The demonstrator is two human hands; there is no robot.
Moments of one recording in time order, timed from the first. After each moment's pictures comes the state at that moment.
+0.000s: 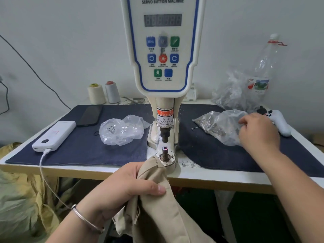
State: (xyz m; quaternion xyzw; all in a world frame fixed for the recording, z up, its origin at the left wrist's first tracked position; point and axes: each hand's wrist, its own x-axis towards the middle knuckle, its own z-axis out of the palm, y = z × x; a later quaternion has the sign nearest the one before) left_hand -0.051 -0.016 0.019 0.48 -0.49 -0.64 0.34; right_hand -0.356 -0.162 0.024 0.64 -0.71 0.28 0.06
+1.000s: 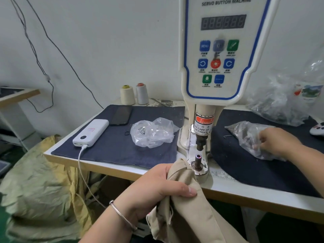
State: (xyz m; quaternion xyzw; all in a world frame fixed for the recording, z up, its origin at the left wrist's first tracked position) left_hand -0.039 -0.026 0.015 0.48 -0.48 -0.63 0.37; right_hand -0.336 -0.229 0.018 0.74 -0.67 0.03 -0.05
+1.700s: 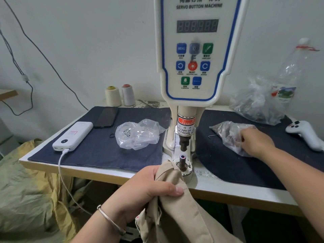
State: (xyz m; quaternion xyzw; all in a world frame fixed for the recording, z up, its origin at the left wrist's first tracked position) left_hand -0.047 -0.033 0.006 0.48 -0.47 -0.64 0.37; right_hand -0.330 -0.236 0.010 0.67 -0.74 -0.02 -0.09
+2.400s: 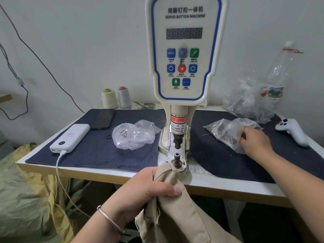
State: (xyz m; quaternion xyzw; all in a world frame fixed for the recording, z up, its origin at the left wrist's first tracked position) left_hand -0.055 -0.024 0.010 0.49 -0.48 -0.63 0.35; right_hand -0.359 -0.229 -0.019 0.67 -0.72 0.18 -0.03
